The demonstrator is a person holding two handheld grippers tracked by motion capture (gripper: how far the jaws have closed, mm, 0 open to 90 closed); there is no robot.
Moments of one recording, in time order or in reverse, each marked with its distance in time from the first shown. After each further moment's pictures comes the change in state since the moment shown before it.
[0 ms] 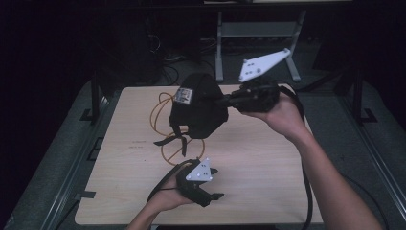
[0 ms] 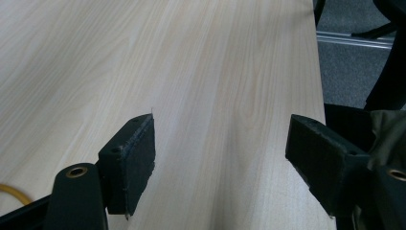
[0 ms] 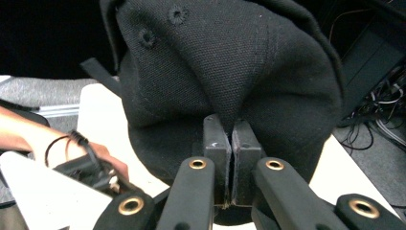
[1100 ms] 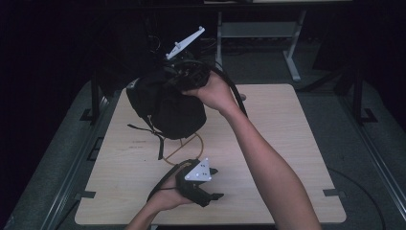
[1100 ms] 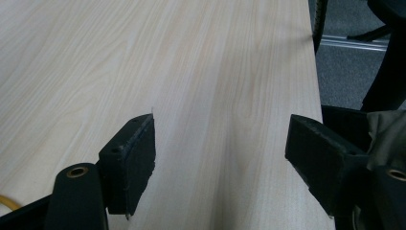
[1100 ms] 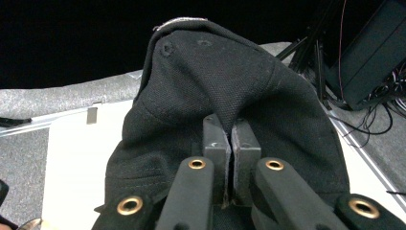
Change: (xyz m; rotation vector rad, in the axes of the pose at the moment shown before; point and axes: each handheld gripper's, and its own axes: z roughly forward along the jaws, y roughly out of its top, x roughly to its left) left arm 0.002 -0.001 -0.001 -0.016 -0.010 0.014; right arm -0.026 0.077 0.123 0.110 -0.001 0.094
